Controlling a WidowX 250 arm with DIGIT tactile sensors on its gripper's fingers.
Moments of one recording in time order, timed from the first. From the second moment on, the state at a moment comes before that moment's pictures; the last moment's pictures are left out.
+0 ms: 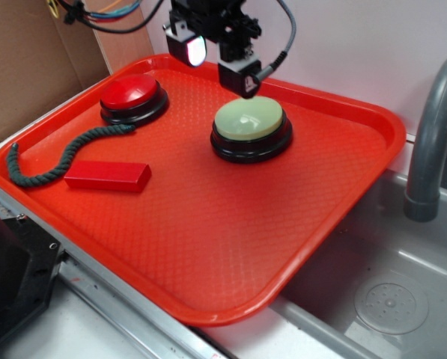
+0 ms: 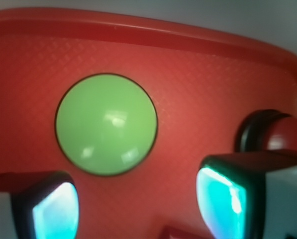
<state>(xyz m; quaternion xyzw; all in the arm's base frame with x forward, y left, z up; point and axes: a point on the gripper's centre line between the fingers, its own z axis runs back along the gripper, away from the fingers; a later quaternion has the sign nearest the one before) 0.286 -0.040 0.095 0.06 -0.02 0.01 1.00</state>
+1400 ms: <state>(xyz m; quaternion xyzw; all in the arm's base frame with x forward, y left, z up) 0.273 -0.026 0.123 0.05 -0.03 0.05 1.00</state>
